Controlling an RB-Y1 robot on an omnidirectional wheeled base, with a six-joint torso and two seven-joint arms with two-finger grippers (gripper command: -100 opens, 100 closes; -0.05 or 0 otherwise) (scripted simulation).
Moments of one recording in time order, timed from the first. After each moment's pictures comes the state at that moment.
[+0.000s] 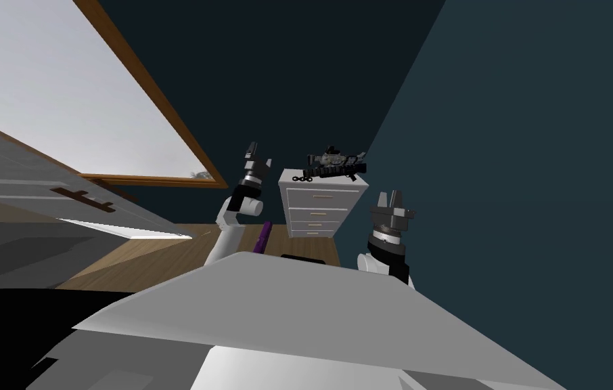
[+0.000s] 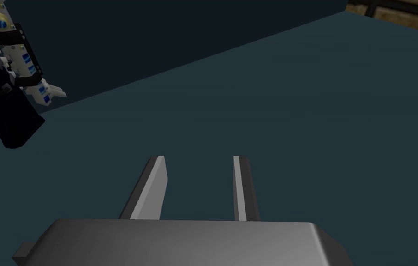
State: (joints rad) left arm -0.06 0.23 0.10 -2.04 0.08 -0.11 0.32; right arm 0.50 -0.03 0.02 -2.25 0.01 -0.56 -0.16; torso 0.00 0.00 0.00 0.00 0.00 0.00
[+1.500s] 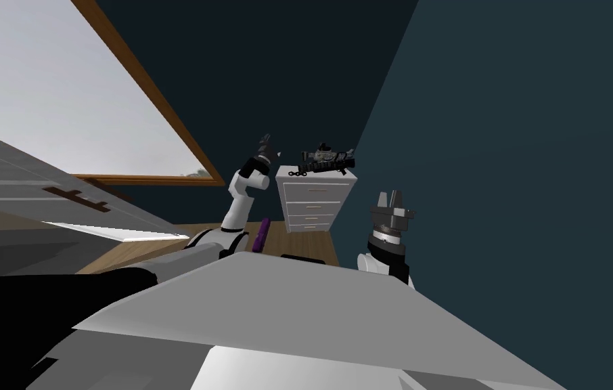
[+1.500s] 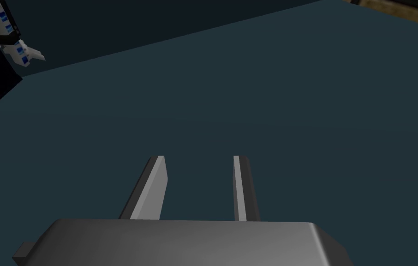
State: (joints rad) left arm -0.48 0.33 0.12 -1.74 0.15 0.26 0.48; right arm 0.50 -0.03 0.02 -2.25 0.01 -0.56 -0.16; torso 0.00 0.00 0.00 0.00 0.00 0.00
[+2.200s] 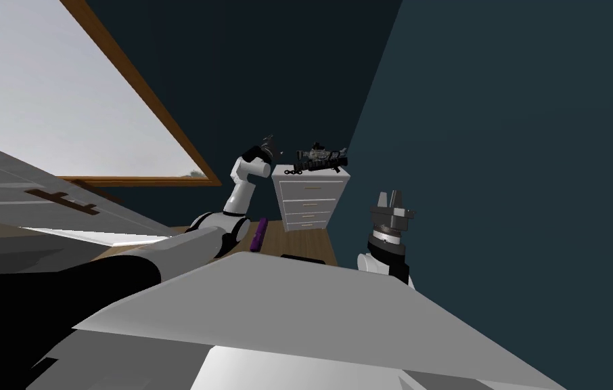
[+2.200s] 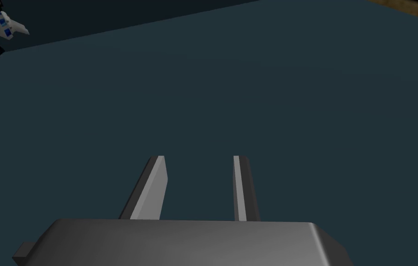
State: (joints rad) left arm -0.68 0.40 0.11 -1.55 0.20 0.46 0.58; right arm 0.50 -0.03 0.02 -2.25 0.01 -0.56 -0.16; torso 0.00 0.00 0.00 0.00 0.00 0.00
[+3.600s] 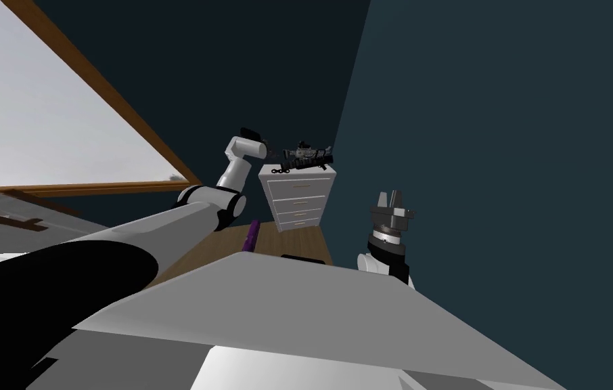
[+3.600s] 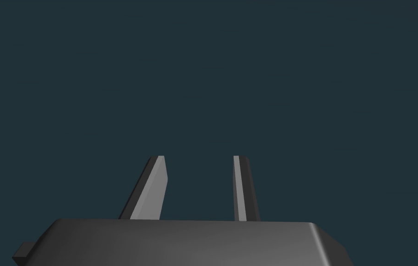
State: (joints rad) left arm -0.98 0.55 0.07 -1.16 0.31 0.82 0.79; right arm 0.50 -0.03 0.02 -2.25 0.01 -0.56 -0.16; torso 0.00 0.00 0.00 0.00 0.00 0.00
